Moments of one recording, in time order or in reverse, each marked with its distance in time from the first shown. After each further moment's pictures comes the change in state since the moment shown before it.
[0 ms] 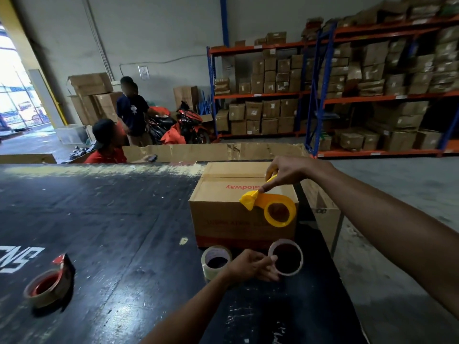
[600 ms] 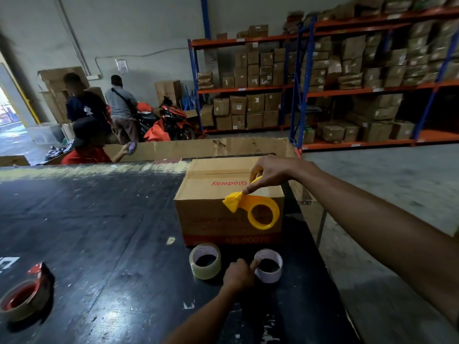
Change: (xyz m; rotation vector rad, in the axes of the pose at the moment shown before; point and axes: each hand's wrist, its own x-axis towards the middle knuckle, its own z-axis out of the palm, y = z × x) left_hand 0.025 -0.040 0.024 0.807 0.370 -0.352; right_hand -0.006 -0.001 0.014 0.021 -0.024 -0.006
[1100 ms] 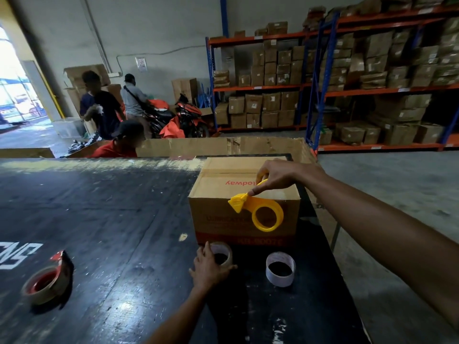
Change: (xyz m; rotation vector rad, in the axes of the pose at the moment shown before) left_hand 0.006 -0.094 -0.037 -0.203 0.302 -0.195; right_hand 0.029 -0.006 0.011 -0.005 -0.020 -0.040
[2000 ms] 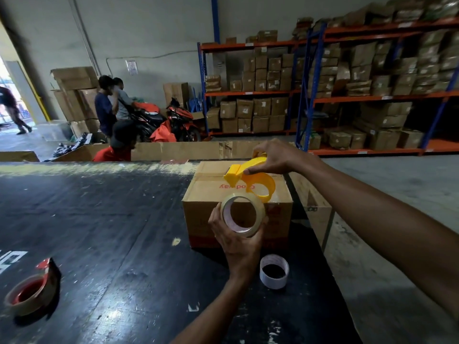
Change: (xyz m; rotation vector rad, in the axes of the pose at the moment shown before) left_hand -0.072 0.139 -0.025 -0.752 0.680 0.541; right_hand -0.021 -0.018 -0.039 -0.128 0.347 0.017
